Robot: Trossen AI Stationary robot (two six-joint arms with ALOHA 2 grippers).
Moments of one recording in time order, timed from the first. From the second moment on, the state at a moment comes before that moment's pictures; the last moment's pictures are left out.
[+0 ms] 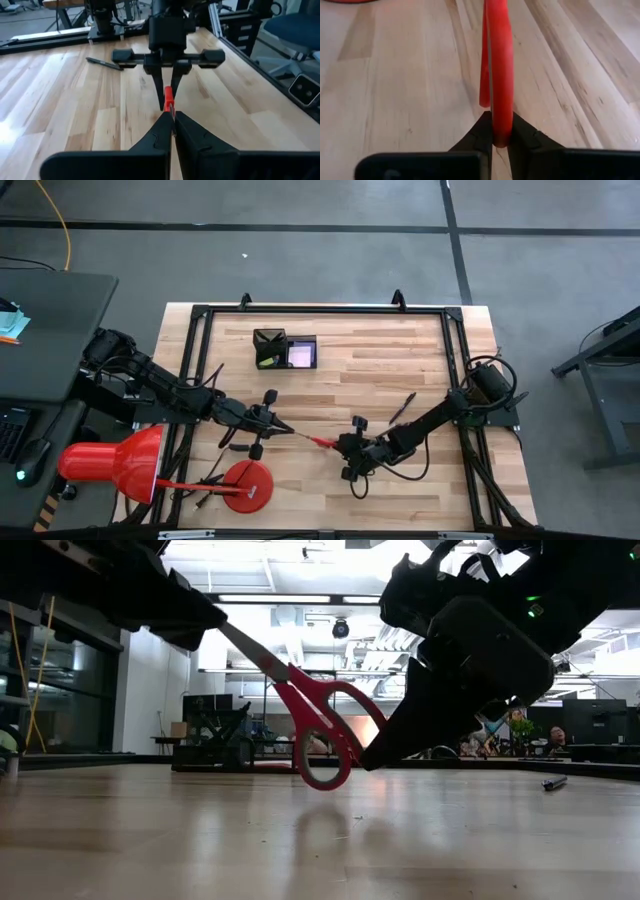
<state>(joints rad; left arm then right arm) -0.28 1.29 0.40 0.57 -0.21 0.00 0.49 1.92 0.97 0.11 0.52 0.49</state>
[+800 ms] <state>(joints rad) -0.28 1.18 0.40 0.24 -0.51 -0.16 0.48 1.90 0.97 0.06 0.56 0.57</state>
